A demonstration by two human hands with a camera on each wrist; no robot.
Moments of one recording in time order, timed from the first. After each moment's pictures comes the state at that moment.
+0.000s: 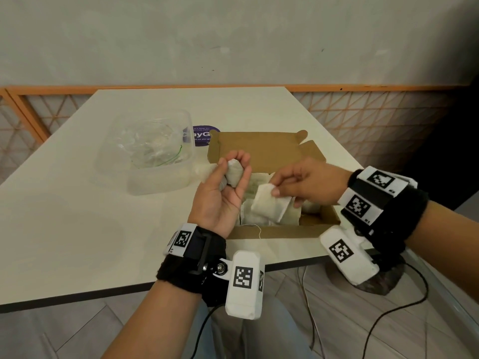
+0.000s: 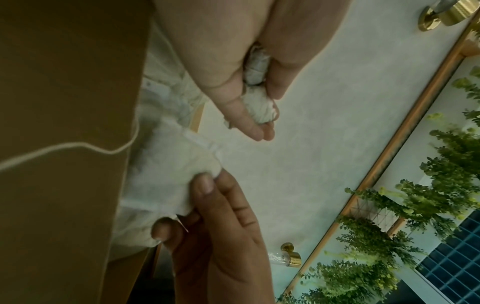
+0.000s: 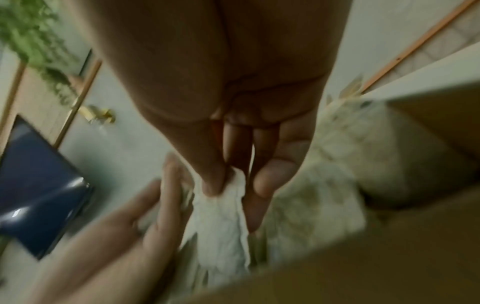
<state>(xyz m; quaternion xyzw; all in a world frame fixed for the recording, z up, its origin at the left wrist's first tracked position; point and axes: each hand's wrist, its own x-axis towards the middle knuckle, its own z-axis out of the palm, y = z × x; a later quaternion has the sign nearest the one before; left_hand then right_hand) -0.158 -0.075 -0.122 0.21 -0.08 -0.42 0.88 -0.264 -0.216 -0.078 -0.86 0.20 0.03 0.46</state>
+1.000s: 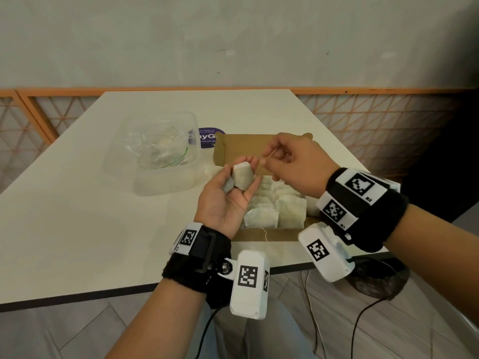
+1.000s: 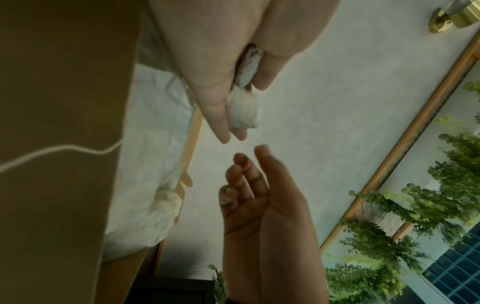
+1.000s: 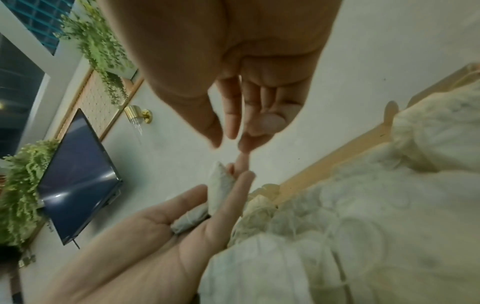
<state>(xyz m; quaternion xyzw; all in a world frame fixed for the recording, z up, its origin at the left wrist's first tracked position) -0.153 -0.079 -0.124 0.23 -0.06 -0.45 0.86 -0.240 -0.190 -0.059 -0.89 0.20 -0.20 0.34</state>
